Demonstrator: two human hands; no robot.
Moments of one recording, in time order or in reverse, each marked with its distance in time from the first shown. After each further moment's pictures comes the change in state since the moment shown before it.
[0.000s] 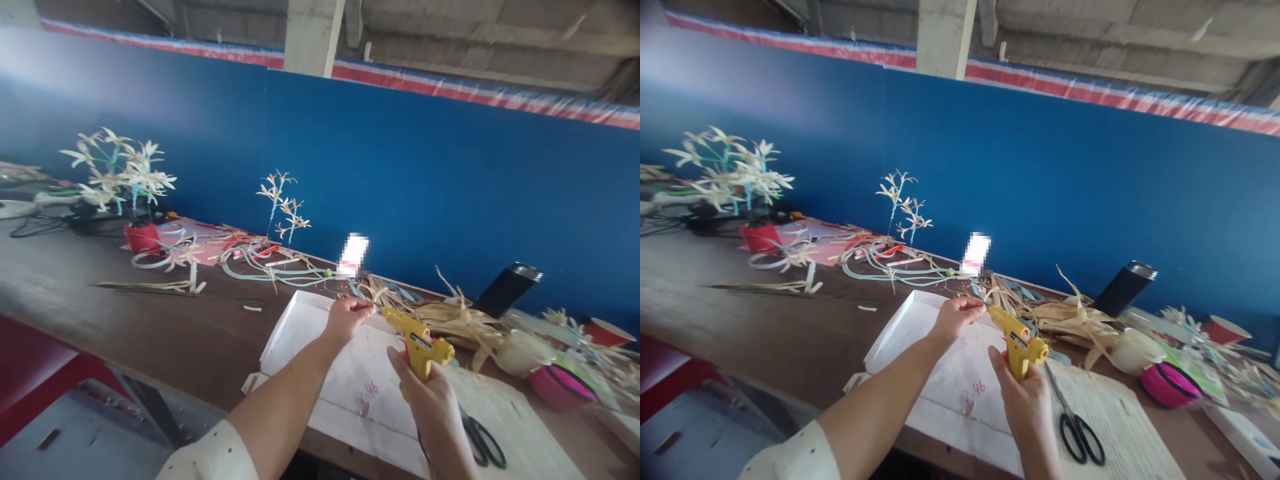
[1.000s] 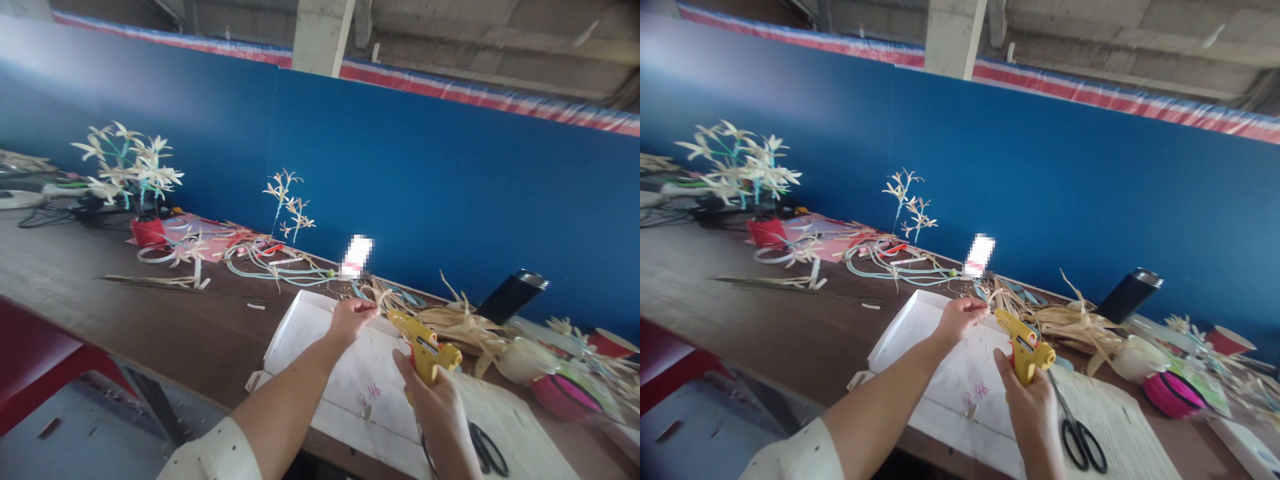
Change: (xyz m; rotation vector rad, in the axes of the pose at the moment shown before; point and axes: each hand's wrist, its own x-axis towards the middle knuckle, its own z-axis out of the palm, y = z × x) left_hand -0.001 0.003 0.000 0.036 0.007 -0.006; right_hand -0.001 -0.001 0.000 -0.003 0.004 0.049
